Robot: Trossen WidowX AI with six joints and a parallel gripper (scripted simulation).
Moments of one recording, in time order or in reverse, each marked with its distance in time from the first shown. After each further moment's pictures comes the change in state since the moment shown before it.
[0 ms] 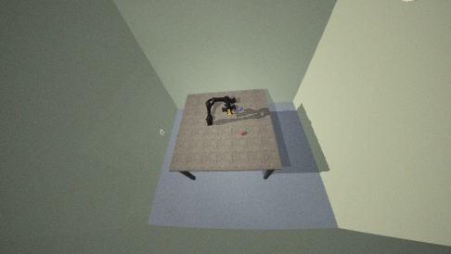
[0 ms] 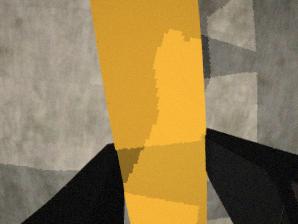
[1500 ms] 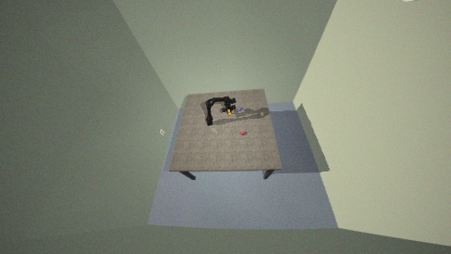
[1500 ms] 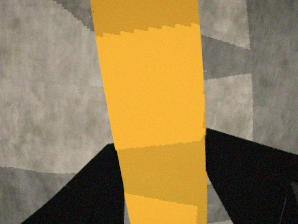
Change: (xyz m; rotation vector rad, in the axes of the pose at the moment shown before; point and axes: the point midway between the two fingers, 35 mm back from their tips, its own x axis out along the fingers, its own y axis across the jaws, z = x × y) arm 0.004 0.000 0.000 0.000 0.000 0.000
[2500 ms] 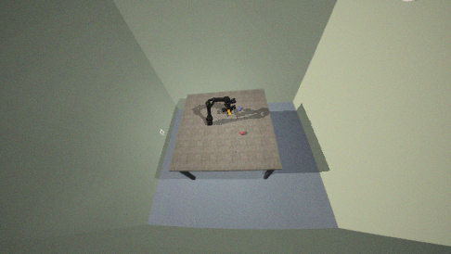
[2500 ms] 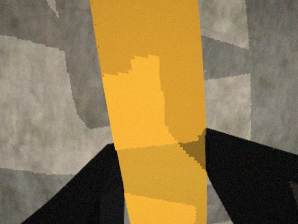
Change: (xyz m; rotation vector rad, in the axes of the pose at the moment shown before) arm 0.002 0.000 0.000 0.000 0.000 -0.001
